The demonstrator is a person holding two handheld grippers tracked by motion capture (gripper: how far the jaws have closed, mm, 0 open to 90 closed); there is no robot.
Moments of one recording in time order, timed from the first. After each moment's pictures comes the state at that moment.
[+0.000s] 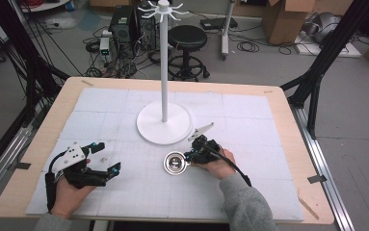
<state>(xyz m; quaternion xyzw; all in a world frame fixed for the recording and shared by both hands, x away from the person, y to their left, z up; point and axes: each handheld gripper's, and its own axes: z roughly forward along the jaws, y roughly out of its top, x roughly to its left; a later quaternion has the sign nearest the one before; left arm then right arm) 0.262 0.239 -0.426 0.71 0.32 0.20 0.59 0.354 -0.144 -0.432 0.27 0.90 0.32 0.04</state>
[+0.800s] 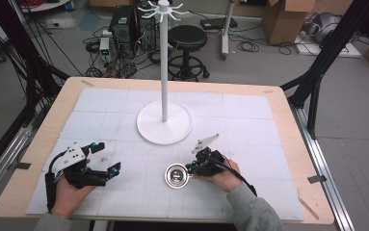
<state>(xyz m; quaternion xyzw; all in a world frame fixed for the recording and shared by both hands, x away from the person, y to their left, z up) 0.262 0.239 -0.427 0.71 0.32 0.20 0.59 0.319 -0.156 -0.435 0.24 0.91 0.34 0.02</state>
